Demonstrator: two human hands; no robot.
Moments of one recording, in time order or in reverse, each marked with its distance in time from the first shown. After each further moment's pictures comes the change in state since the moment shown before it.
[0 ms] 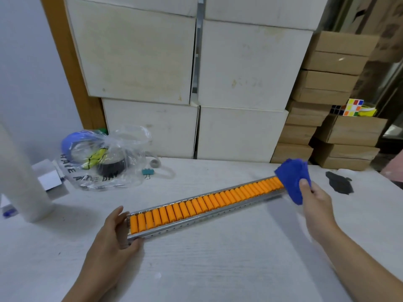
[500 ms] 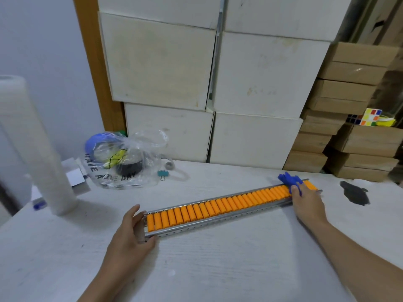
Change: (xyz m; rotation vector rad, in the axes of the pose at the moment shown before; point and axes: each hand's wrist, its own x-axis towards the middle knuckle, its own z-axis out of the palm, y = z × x) left_hand -0.003 0.006 -0.002 -0.075 0.007 -0.003; right_hand 0.056 0.037 0.035 -0.768 -0.034 -0.153
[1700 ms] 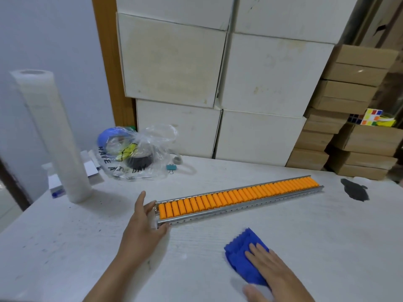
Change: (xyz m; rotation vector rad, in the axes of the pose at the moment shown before) left_hand -0.003 0.000 0.001 -0.061 -0.002 -0.038; right_hand -0.215 -0.064 -0.033 -0.150 -0.557 -0.622
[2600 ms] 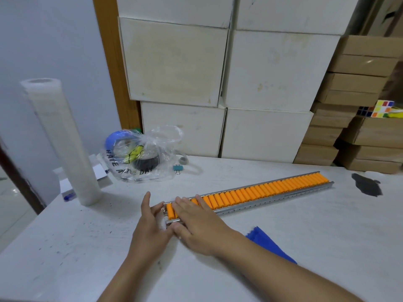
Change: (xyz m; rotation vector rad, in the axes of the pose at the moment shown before) left_hand 0.001 0.001 -0.001 -0.037 -0.017 -0.035; right_hand 0.140 -0.098 0.032 -0.056 0.014 -0.367
